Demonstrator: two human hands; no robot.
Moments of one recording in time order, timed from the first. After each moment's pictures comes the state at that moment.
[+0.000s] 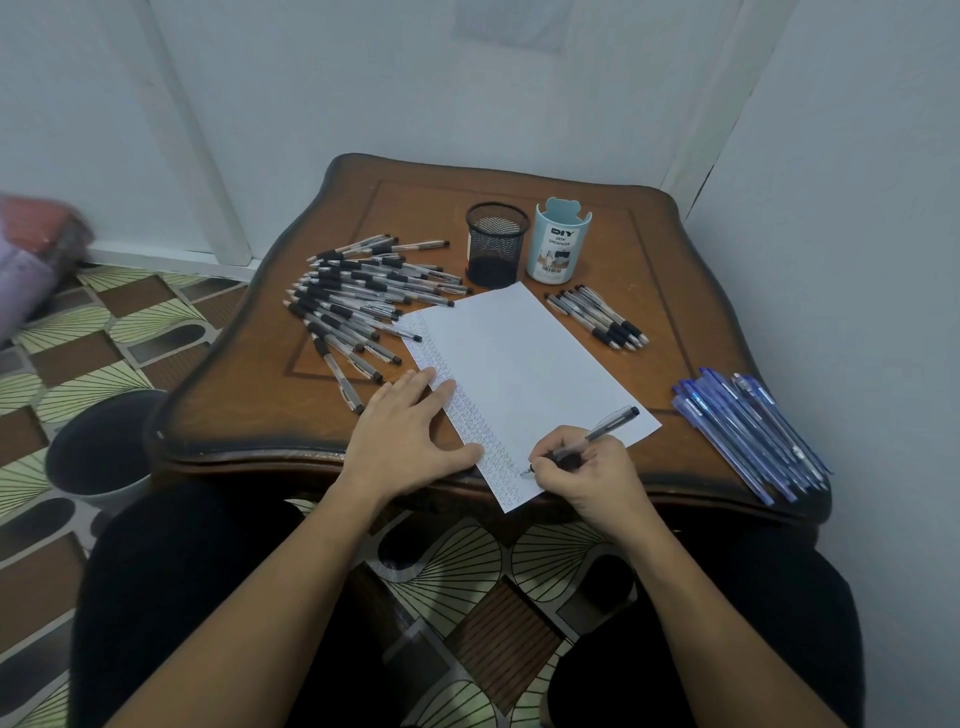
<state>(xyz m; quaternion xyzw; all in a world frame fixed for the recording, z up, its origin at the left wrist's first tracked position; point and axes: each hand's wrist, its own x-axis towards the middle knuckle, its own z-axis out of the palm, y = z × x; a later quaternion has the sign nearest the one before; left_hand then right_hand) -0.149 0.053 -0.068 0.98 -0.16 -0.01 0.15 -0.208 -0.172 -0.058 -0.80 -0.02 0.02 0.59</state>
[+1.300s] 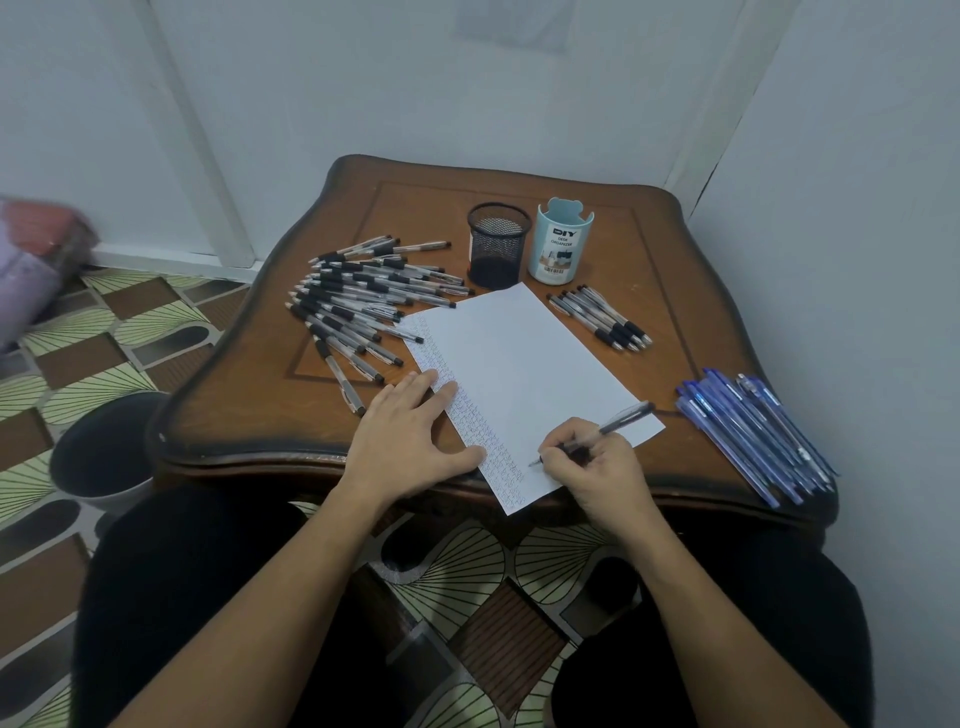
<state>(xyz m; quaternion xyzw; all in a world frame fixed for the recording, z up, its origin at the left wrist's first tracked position) -0.149 0.054 -0.069 0.97 -0.16 0.00 0.16 -0.206 -0.173 -0.054 -0.81 -0.01 -0.01 0.59</state>
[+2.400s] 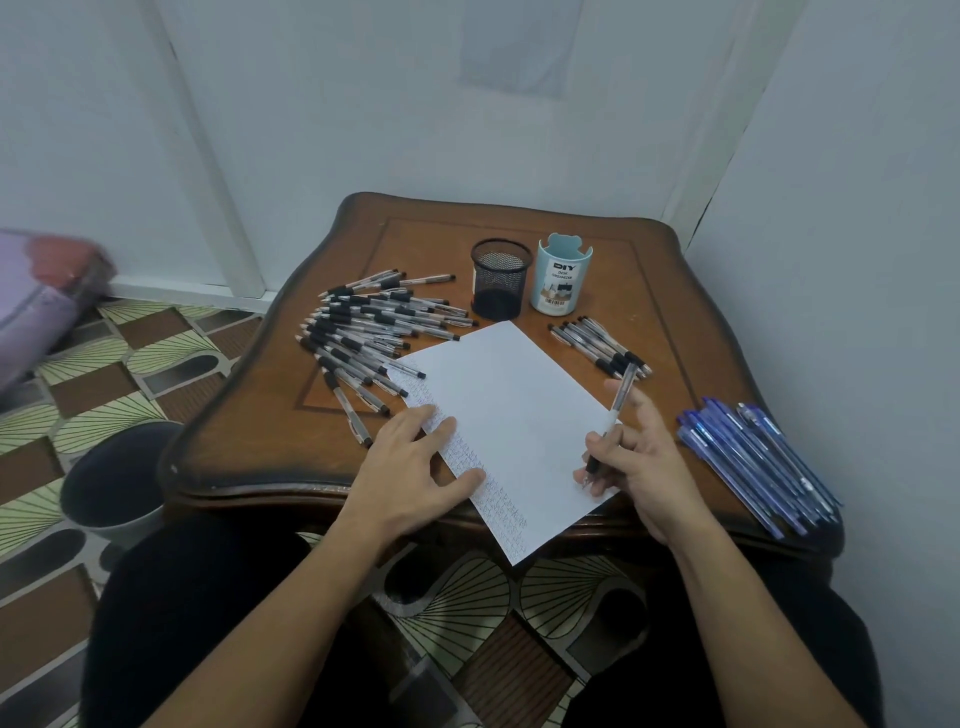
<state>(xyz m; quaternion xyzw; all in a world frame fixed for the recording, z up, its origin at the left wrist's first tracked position) -0.155 0.058 -0.069 0.96 -0.15 0.02 0.24 -0.188 -0.204 -0.025 -0.70 0.06 0.01 0.71</state>
